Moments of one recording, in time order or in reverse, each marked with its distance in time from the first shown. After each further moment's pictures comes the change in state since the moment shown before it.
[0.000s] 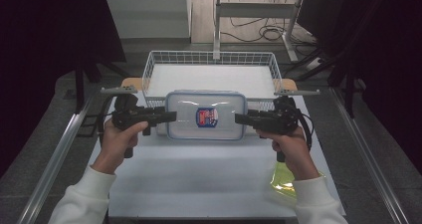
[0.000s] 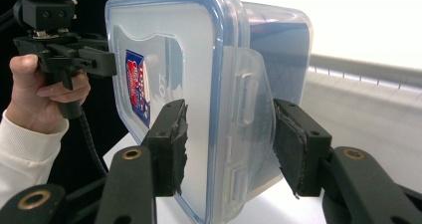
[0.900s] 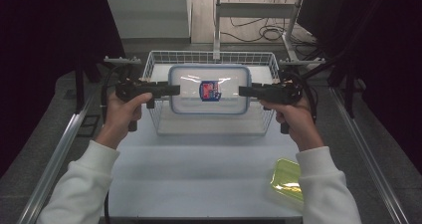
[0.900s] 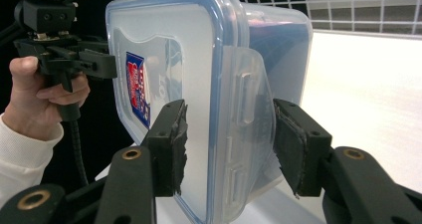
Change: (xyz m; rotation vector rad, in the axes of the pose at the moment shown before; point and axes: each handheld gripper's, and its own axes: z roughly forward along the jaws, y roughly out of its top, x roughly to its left) left arm 0.015 0.059 0.010 -0.018 0.006 0.007; right arm -0.019 0.062 -0.001 -0.017 0.000 -0.027
